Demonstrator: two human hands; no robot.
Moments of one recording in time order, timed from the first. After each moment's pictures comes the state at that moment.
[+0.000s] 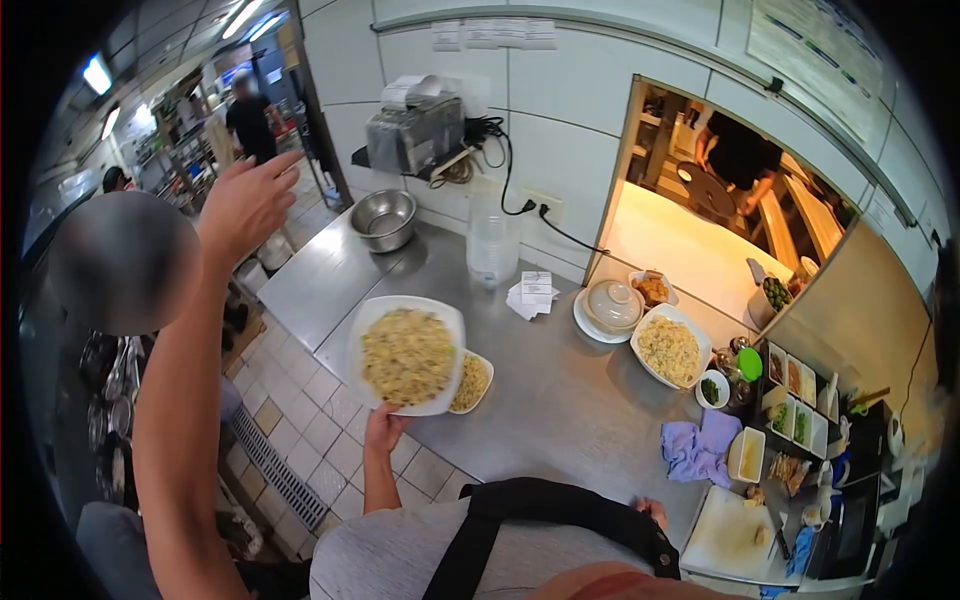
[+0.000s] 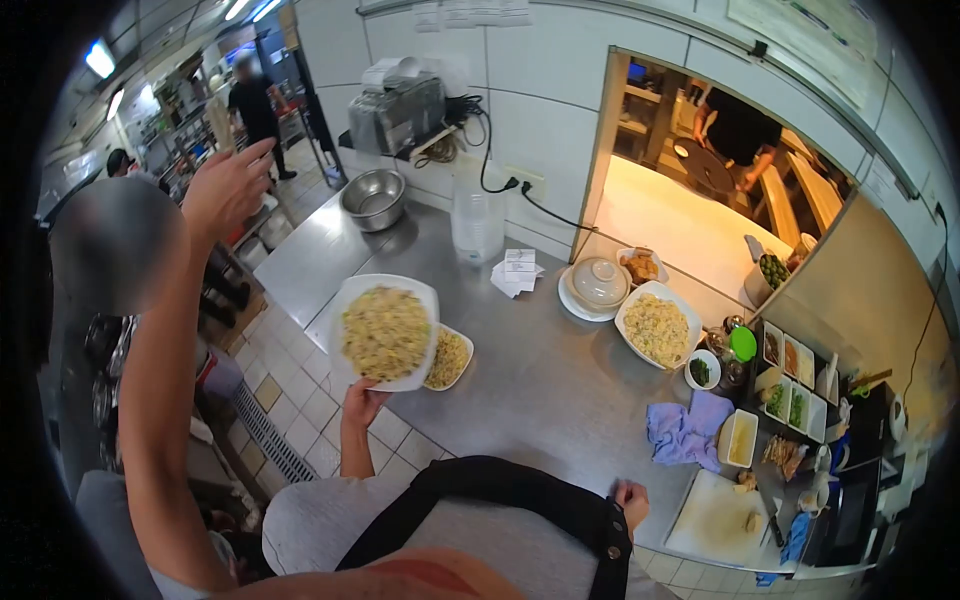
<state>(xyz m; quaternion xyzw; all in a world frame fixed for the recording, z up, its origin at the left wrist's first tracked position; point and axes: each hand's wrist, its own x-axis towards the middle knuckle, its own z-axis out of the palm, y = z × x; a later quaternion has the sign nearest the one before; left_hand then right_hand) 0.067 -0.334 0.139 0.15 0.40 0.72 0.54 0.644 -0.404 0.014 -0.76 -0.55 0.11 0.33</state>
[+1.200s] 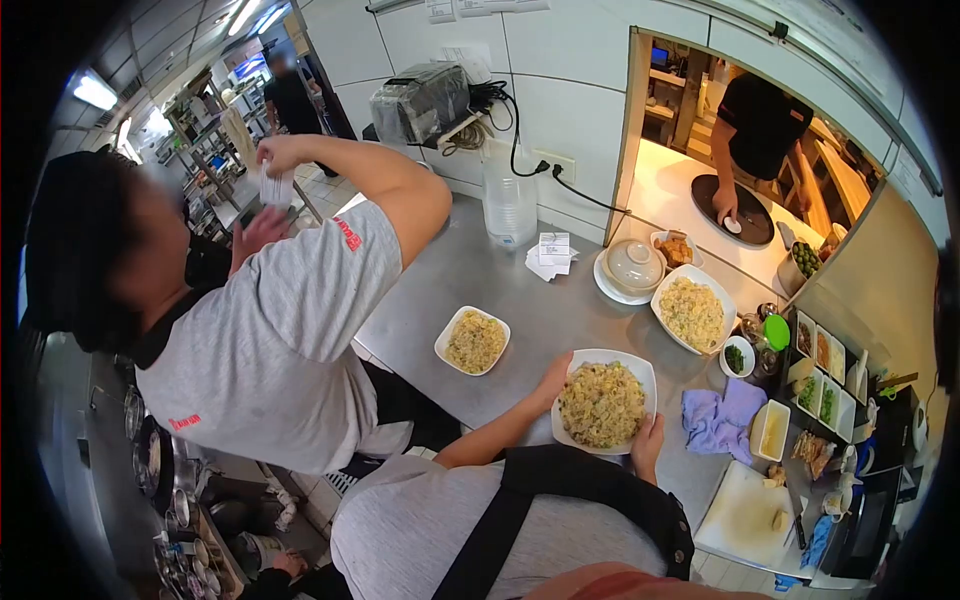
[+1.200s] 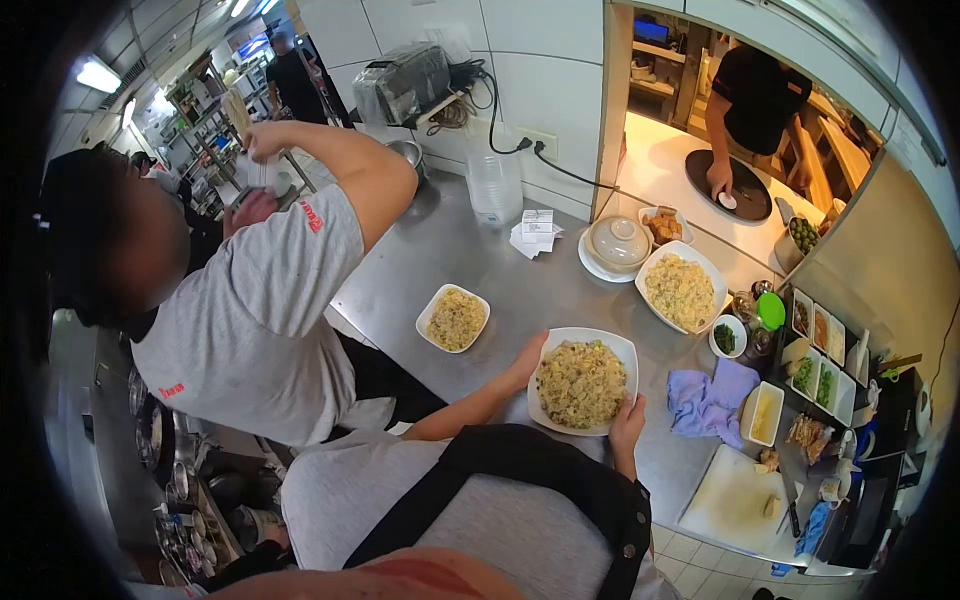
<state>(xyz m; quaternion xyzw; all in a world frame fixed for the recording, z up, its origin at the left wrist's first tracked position) 0.339 -0.214 0.042 0.30 0.47 0.46 0.69 0.574 -0.303 0.035 -0.66 -0.49 0.31 0.48</state>
